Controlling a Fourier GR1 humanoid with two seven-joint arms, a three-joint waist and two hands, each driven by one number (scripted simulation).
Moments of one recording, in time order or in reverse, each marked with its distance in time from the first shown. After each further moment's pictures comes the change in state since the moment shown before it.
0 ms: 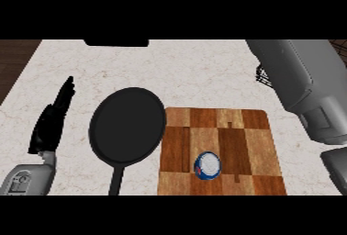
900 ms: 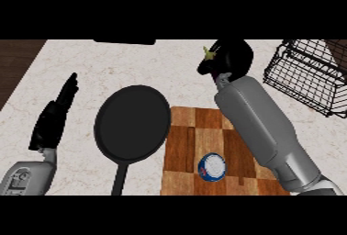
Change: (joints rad) left arm -0.023 0.017 -0.024 -0.011 0.022 -0.018 0.014; right arm 0.406 0.153 0.192 -0.358 -0.198 0.059 0.037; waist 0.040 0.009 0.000
